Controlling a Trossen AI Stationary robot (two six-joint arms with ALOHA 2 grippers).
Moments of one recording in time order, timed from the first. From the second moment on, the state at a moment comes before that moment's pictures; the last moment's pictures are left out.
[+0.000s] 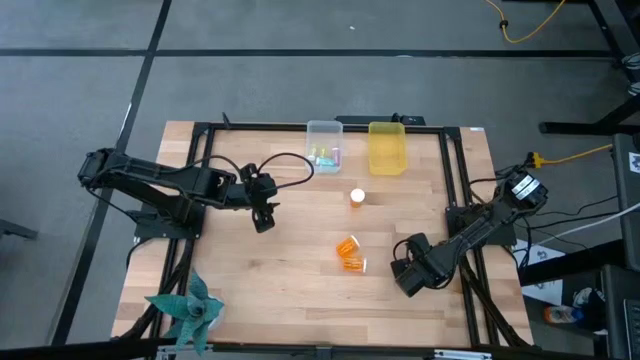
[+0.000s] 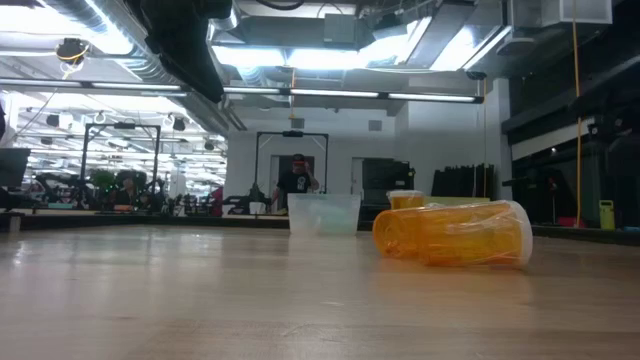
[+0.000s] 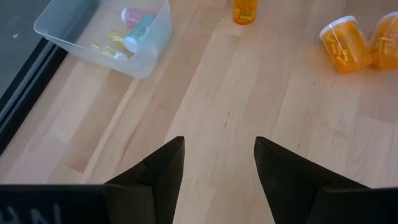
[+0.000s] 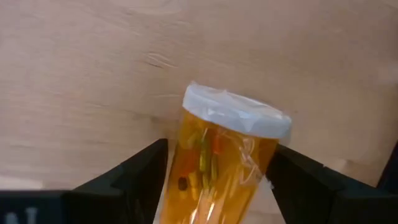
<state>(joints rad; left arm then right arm) -0.12 1.18 0.97 -0.74 -0.41 -0.38 0.70 1.64 0.84 -0.94 0.03 2.00</state>
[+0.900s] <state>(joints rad) -0.12 1.18 0.97 -0.74 -0.41 -0.38 0.27 1.42 0.89 -1.07 0.91 1.66</state>
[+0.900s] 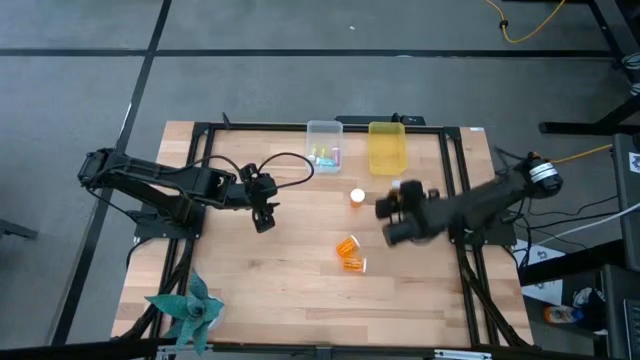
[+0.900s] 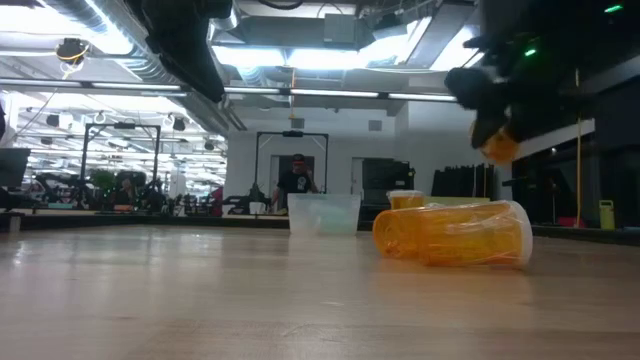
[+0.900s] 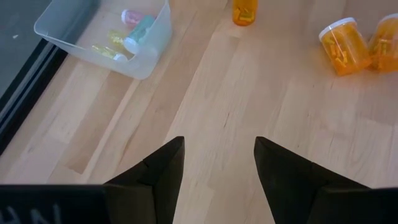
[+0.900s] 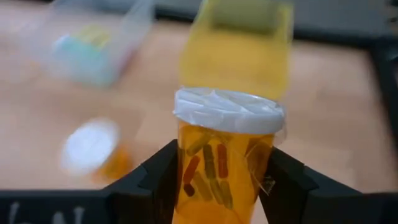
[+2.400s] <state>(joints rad) -0.12 1.18 0.97 -0.74 -0.46 -0.38 -0.54 1.37 0.89 -0.47 0.31 0.63</state>
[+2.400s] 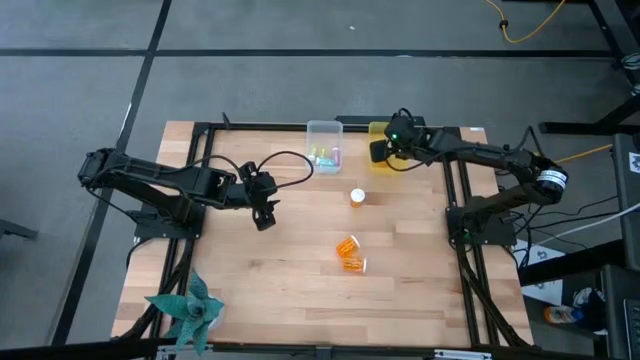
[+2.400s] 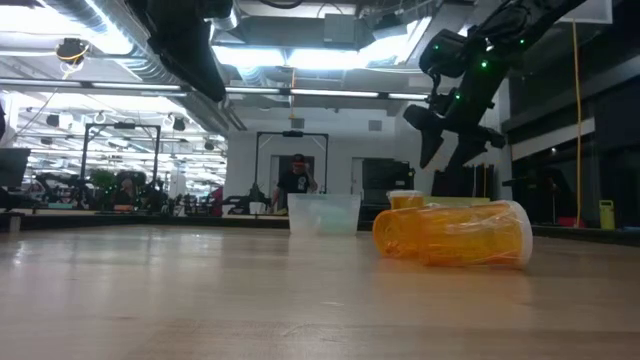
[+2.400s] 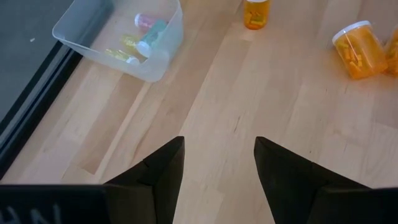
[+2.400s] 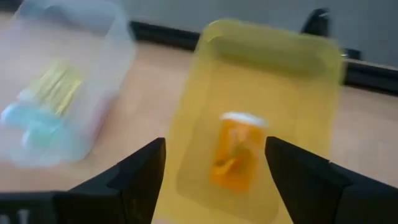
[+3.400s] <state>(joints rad) -0.12 1.18 0.97 -0.77 -0.46 -0.42 0.16 1.49 0.89 -0.43 0.39 0.73</state>
